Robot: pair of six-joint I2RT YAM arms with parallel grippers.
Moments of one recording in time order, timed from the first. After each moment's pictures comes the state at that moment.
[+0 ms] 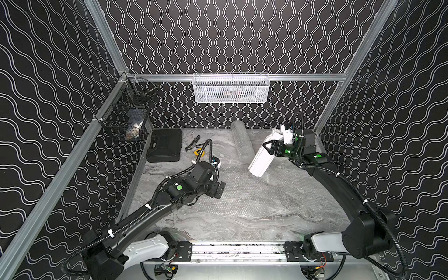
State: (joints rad) left arm -0.69 1.08 0.98 -0.72 -0.15 -0.20; right arm 0.24 1.40 1.20 -0.34 -0.27 0.32
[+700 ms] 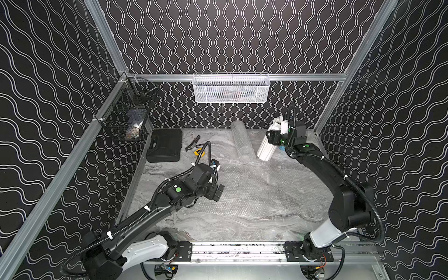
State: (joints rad) left arm -0.69 1.07 0.96 -0.73 -0.15 -0.18; right arm 0.22 1.65 1.33 -0.14 0.00 0.16
